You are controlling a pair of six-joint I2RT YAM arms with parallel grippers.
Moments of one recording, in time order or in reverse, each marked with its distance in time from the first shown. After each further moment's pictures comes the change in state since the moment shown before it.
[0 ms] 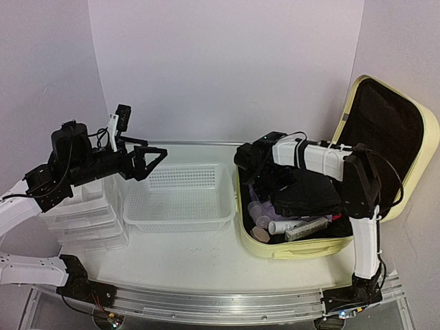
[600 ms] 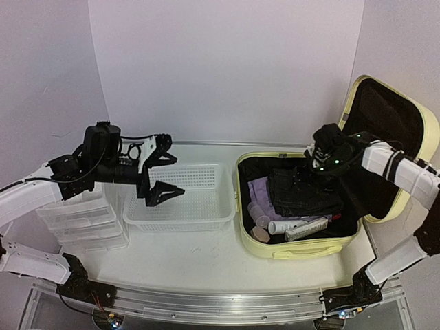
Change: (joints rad) left arm 0.000 0.173 0.027 -0.121 0.314 0.640; right arm -0.364 -0.731 -0.598 0.340 -0.674 -0.086
